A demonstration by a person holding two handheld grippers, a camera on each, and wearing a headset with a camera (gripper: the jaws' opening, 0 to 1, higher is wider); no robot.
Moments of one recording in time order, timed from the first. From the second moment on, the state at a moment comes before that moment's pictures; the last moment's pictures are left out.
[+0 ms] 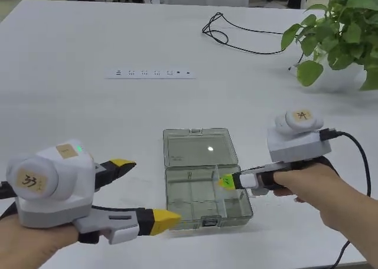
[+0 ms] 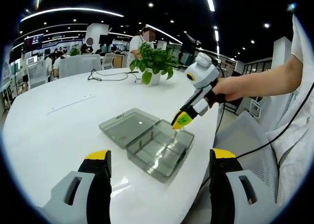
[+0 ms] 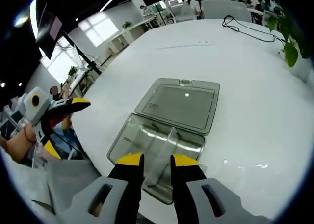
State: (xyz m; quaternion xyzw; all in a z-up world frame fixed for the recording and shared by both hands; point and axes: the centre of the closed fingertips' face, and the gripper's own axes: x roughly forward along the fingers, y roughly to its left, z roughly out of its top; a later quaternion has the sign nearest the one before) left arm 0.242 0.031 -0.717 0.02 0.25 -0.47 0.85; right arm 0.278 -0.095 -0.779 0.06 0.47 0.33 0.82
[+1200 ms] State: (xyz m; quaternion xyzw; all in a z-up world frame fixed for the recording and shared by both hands) left arm 0.259 0.073 -0.752 0.03 0.34 -0.35 0.87; right arm 0.243 -0.128 -0.739 -0.08 0.31 0.51 0.80
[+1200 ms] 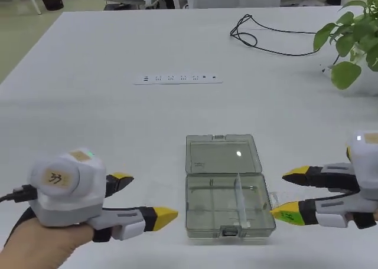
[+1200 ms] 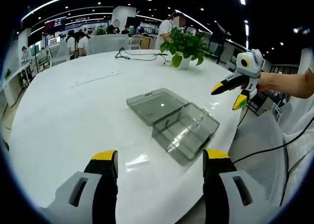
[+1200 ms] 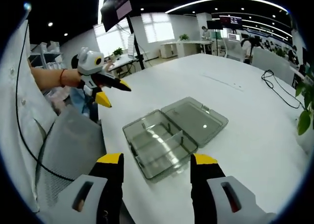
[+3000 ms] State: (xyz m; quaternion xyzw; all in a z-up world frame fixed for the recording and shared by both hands) left arm 0.266 0.103 -0.848 0.13 0.52 -0.25 0.81; right arm 0.220 -0.161 -0.756 -0.07 0.30 0.50 0.81
